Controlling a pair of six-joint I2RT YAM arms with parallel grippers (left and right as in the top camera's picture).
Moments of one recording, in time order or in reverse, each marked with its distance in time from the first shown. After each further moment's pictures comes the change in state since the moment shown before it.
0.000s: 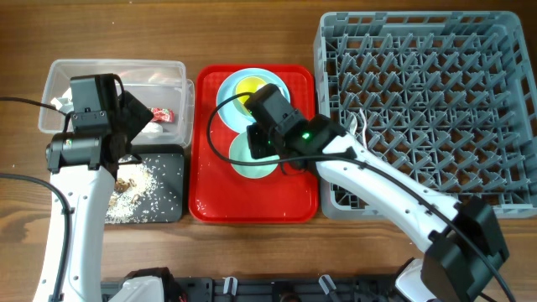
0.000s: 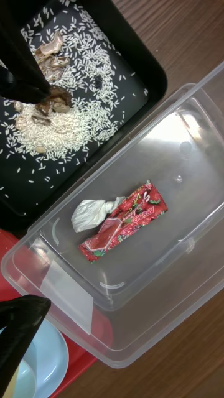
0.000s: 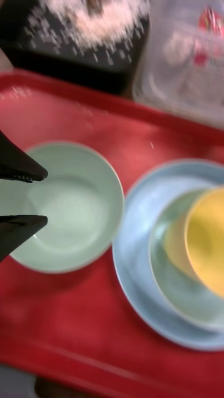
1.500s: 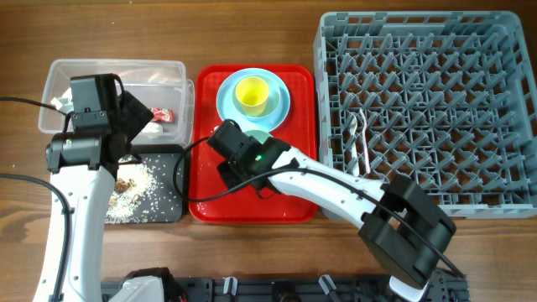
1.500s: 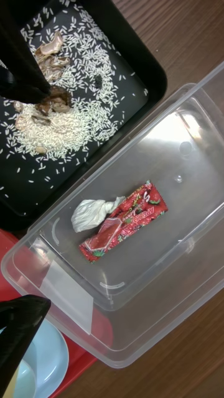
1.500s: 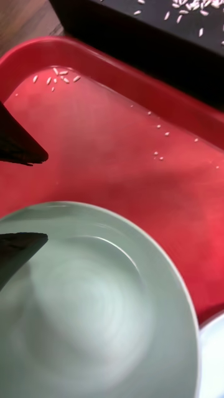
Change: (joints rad) left arm 0.000 0.000 0.000 0.000 0.000 0.000; right arm 0.160 0.220 0.000 0.063 -0.035 -0.127
